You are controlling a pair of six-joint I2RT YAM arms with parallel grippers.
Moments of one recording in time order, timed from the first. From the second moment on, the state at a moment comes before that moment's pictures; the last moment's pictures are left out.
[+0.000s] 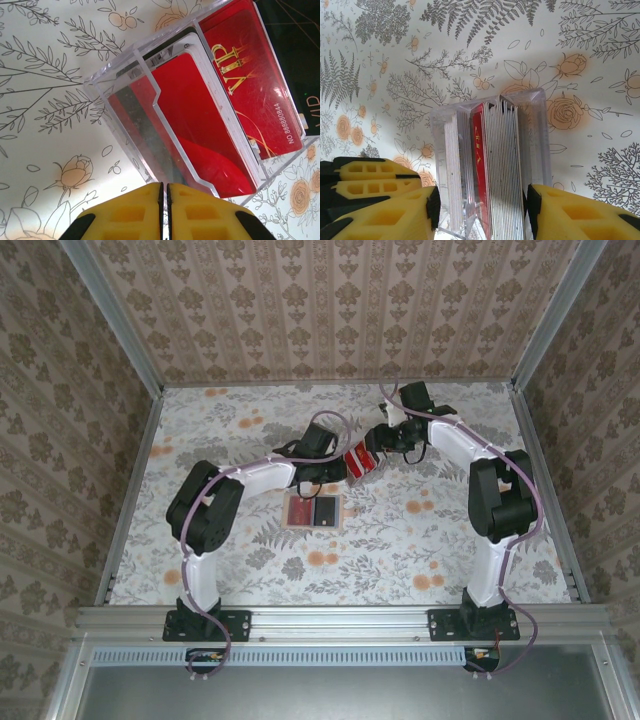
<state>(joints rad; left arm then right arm) -0.70 1.97 1.28 -0.18 0.20 -0.64 0.22 1.94 1.49 -0.59 -0.43 0.18</state>
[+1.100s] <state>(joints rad) -0.70 1.97 1.28 -0.18 0.20 -0.64 0.21 1.94 1.49 -0.59 -0.39 0.19</state>
